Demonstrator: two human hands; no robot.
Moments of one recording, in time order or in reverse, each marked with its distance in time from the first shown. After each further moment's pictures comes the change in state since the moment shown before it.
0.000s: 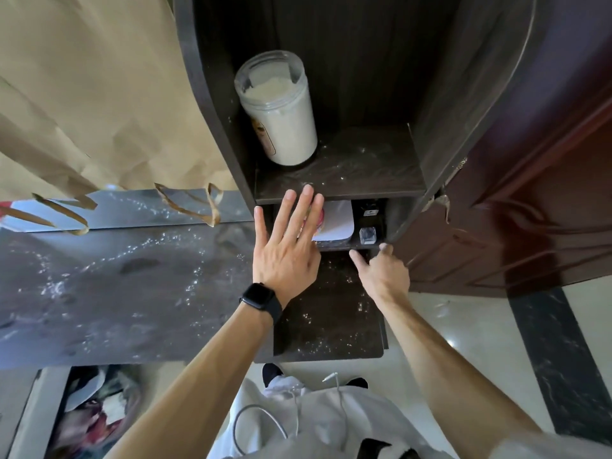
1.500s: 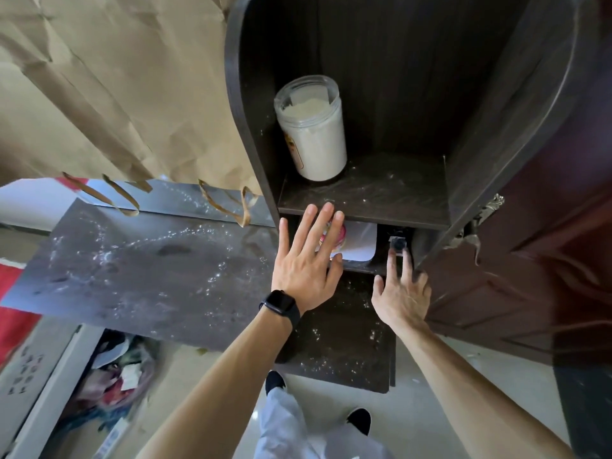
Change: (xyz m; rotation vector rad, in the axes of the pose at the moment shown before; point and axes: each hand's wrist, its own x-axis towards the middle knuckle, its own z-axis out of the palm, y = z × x) left_hand 0.001 0.020 0.010 -0.063 0.064 -0.128; right_hand 0.028 0.021 0.011 -0.280 -0.086 -0.257
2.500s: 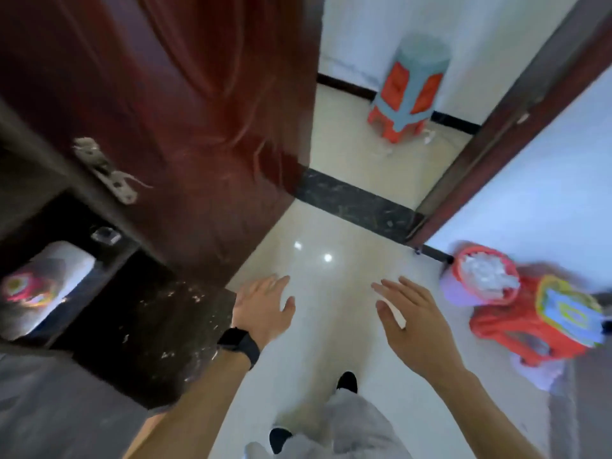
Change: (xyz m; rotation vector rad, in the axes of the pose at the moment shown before) left_hand -0.215 0.189 -0.014 -0.207 -0.798 0.960; right_hand -0.536 0.080 -0.028 0.332 0.579 0.823
